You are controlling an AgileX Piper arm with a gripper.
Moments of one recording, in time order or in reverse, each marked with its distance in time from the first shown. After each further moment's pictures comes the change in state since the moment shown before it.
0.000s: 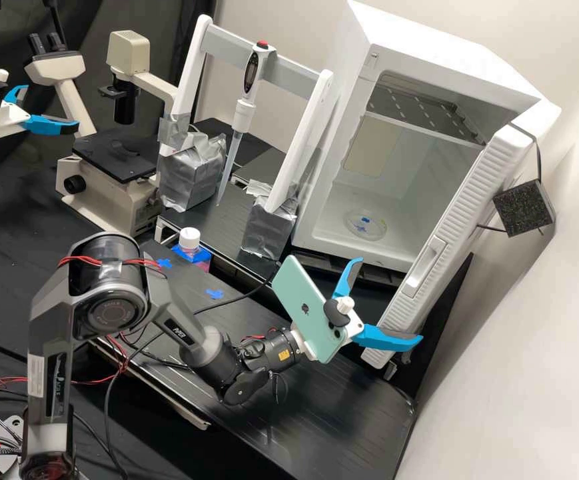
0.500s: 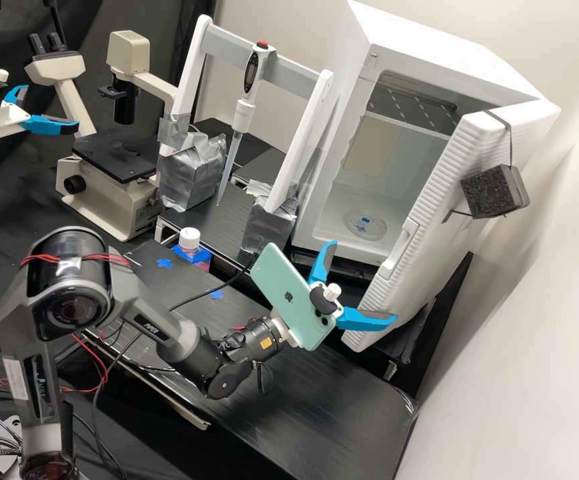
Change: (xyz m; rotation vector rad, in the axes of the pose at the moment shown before) arm -0.024 -0.006 -0.035 0.075 0.077 -0.089
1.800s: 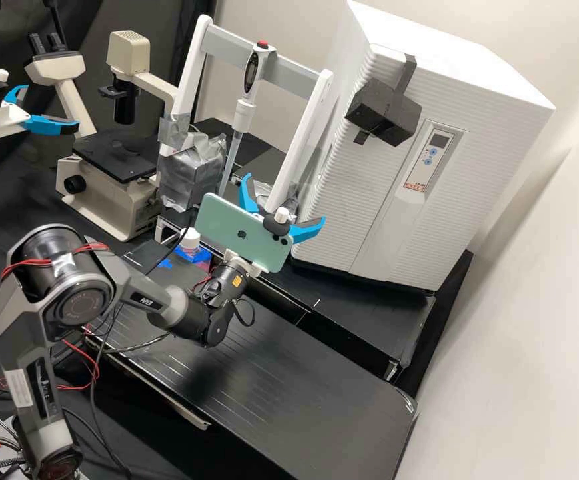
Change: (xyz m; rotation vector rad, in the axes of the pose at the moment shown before) arm 0.017 -0.078 -0.066 0.050 0.308 -0.327
